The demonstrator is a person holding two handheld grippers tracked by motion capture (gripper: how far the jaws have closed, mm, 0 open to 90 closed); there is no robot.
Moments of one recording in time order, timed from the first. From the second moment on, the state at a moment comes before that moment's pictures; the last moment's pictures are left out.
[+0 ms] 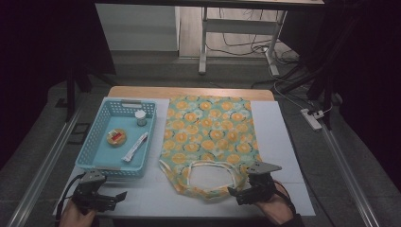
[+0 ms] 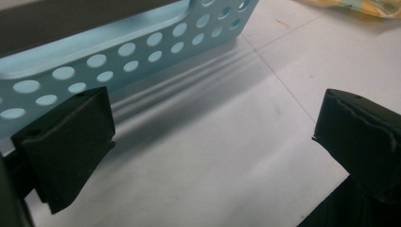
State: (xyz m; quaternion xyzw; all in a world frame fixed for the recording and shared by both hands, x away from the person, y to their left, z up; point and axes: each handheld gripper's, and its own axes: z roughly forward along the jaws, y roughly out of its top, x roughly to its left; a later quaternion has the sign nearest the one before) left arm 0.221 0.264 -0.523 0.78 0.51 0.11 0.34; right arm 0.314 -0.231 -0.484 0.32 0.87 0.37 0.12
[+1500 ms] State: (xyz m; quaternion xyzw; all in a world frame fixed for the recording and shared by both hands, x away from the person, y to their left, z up) left arm 0.223 0.263 -0.525 0.79 0.50 0.10 0.34; right arm 0.358 -0.169 -0.475 0.24 0.91 0.35 0.03
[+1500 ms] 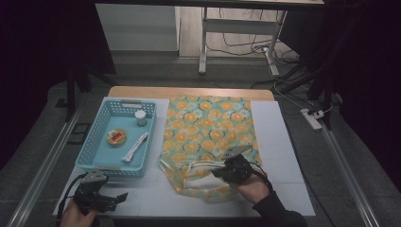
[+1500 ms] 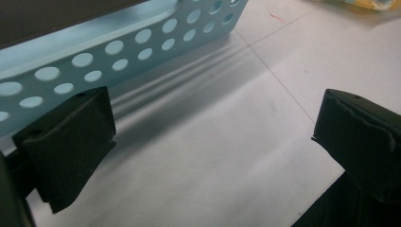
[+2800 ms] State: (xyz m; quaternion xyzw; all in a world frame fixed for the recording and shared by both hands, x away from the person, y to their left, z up) left arm 0.225 0.266 -0.526 0.78 0.51 0.09 0.34; right arm 0.505 -0.135 -0.455 0.29 0.88 0.37 0.12
